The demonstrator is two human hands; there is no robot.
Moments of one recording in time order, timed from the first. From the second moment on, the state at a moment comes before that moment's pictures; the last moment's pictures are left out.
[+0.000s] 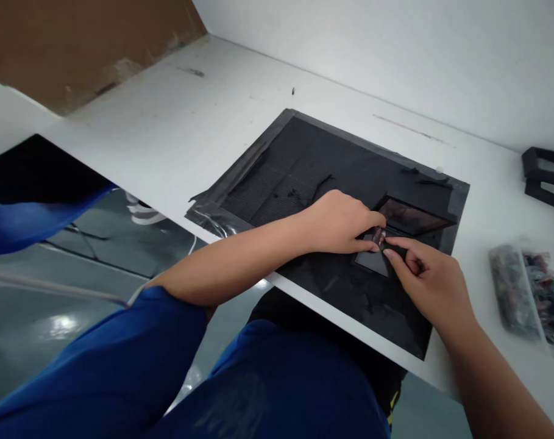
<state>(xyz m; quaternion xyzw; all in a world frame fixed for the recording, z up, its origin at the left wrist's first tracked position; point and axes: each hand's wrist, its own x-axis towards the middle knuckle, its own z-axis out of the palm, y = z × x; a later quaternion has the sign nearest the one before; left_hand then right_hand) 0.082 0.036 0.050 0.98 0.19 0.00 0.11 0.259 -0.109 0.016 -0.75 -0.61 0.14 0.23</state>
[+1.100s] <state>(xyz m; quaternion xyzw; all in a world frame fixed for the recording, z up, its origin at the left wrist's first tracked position) 0.087 0.037 0.057 0.96 0.24 -0.03 0.14 0.256 -0.108 0.016 -0.73 -0.63 0.13 0.23</state>
